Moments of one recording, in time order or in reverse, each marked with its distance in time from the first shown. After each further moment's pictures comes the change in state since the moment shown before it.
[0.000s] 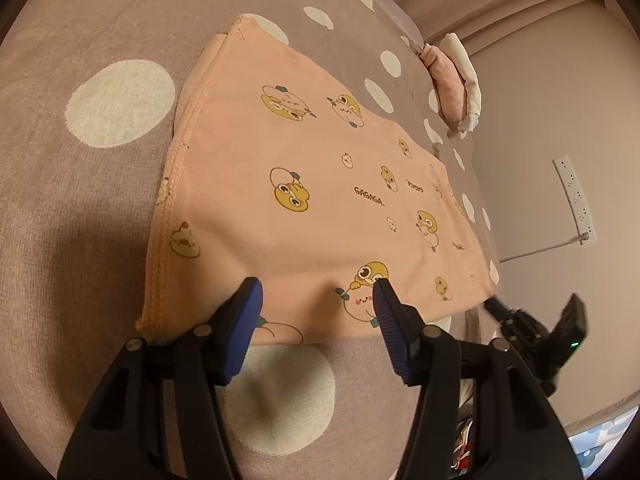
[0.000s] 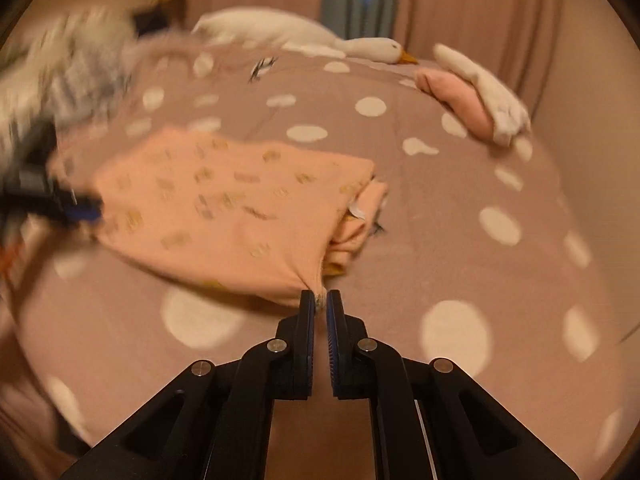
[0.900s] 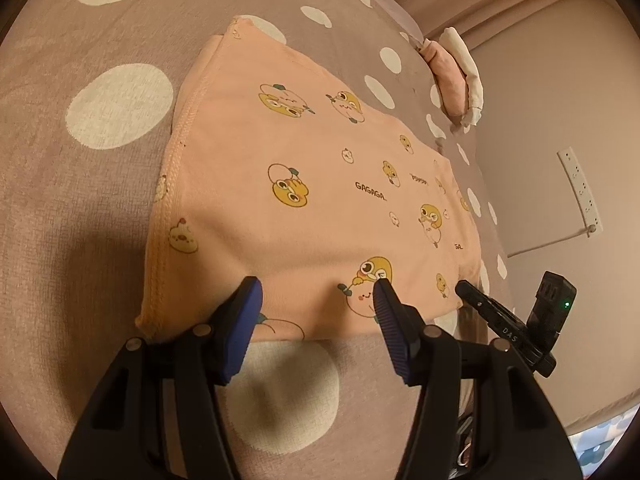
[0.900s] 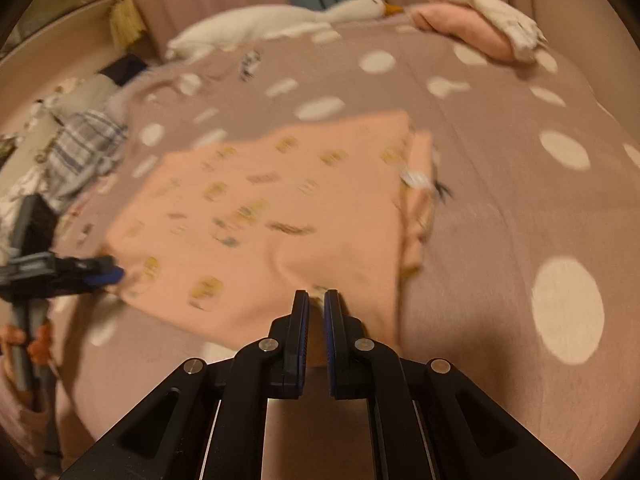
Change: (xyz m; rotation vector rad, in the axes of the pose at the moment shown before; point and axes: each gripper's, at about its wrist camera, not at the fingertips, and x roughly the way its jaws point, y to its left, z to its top) left arm 0.002 -0.005 -0.005 0.039 -0.006 0.034; right arm 0.051 -0.003 0.003 0.360 0.032 0.221
